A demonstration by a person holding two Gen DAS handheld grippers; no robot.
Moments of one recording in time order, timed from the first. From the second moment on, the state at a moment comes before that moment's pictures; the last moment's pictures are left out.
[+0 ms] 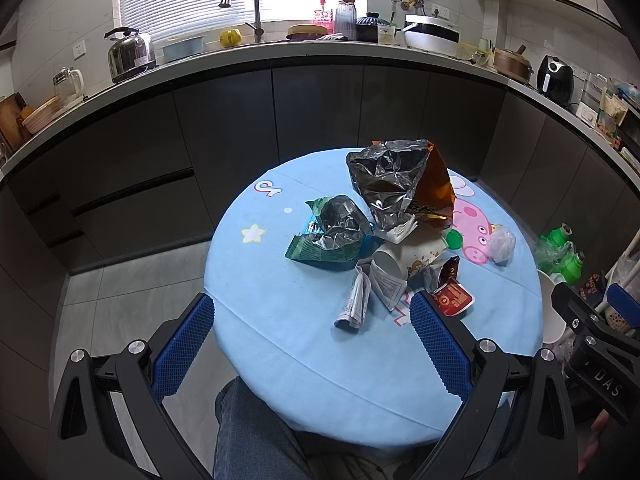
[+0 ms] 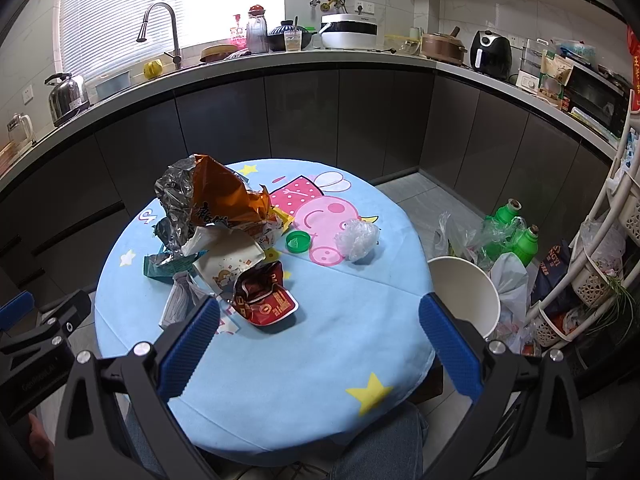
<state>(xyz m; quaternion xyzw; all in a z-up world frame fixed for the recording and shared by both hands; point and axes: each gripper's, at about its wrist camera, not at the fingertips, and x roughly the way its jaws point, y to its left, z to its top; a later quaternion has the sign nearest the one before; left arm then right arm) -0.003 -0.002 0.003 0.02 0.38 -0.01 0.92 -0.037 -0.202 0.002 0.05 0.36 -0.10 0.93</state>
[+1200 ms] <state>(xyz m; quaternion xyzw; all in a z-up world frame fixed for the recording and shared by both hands) -0.007 -0.004 0.012 0.02 0.38 -0.01 0.92 -0.036 -0.200 0.002 0.05 0.36 -0.10 0.93</state>
